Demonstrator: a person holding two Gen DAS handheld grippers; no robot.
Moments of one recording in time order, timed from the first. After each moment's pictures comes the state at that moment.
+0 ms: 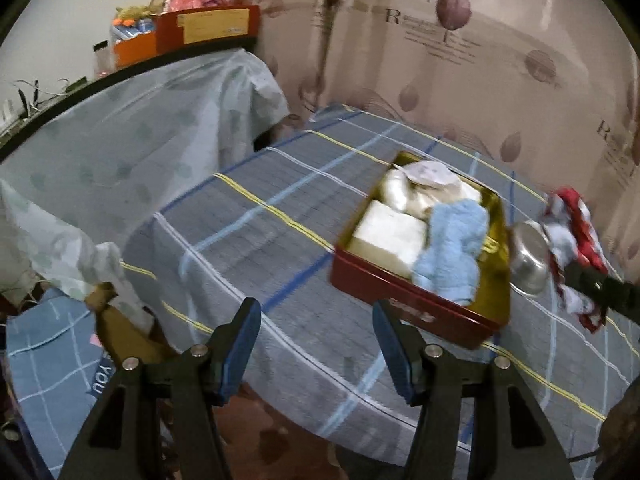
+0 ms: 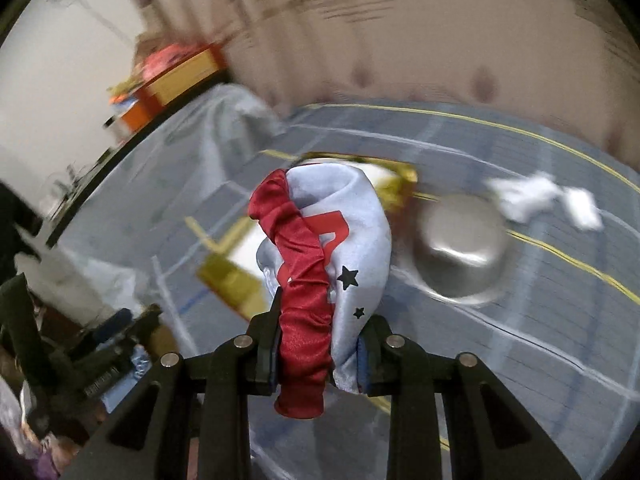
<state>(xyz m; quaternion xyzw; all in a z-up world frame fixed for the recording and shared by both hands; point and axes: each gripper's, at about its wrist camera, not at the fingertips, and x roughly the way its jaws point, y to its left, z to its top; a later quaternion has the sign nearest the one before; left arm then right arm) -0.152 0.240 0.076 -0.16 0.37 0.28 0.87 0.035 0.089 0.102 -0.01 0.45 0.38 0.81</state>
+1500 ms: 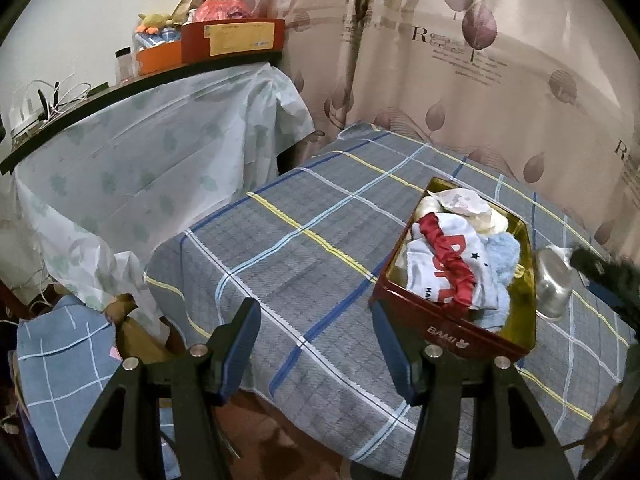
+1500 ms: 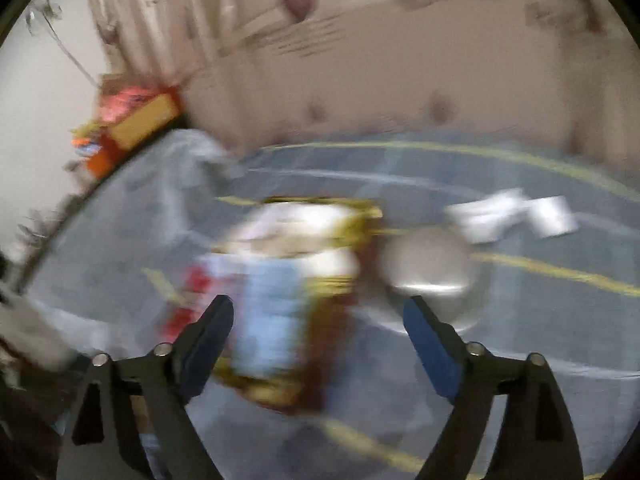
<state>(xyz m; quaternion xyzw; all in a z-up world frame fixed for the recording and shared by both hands) -0.161 0.264 0.080 -0.15 0.35 0.31 0.87 0.044 0.062 0.095 0.02 0.39 0.27 0.88</state>
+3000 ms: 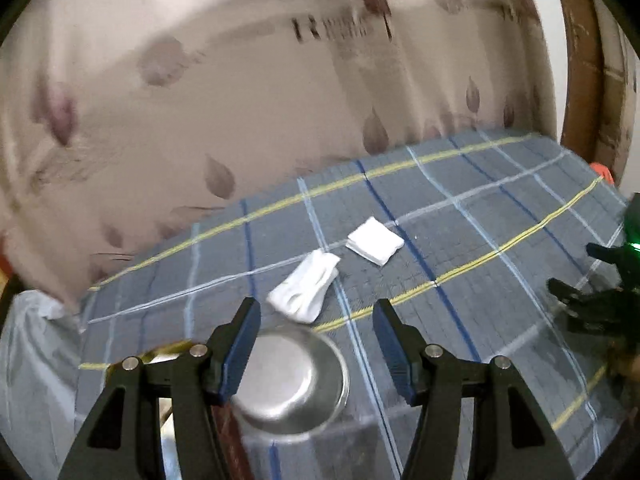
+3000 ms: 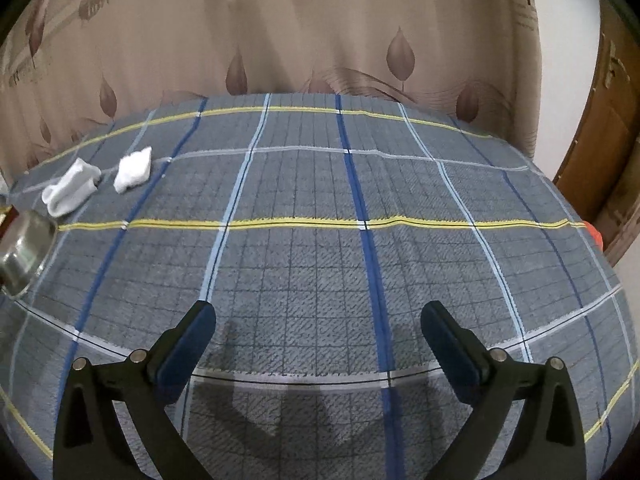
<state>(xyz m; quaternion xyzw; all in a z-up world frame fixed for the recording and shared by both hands) 0.127 -0.007 0.101 0.16 0.38 -0.08 0.91 0.098 -0.248 0.011 -0.01 0.42 -0.03 0.91</state>
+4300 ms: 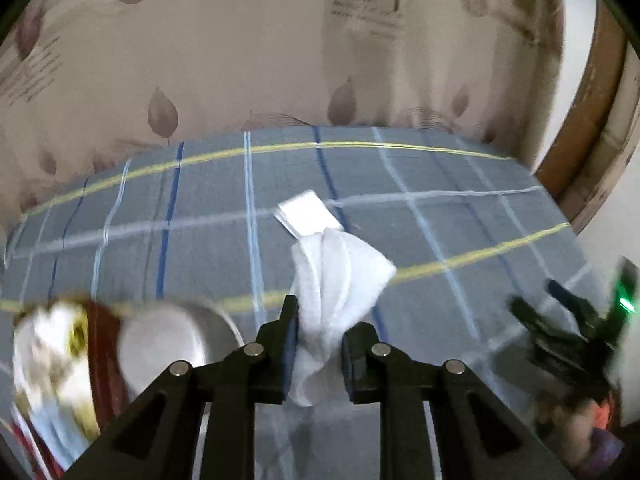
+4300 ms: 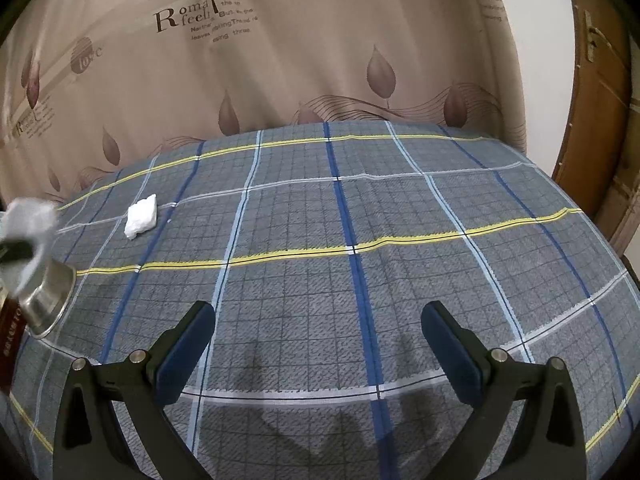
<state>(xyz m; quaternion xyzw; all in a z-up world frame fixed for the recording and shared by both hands) 0.112 -0.023 0.085 0.00 0.45 -0.13 0.88 0.094 -0.268 0.021 0.05 0.37 -0.03 0.93</state>
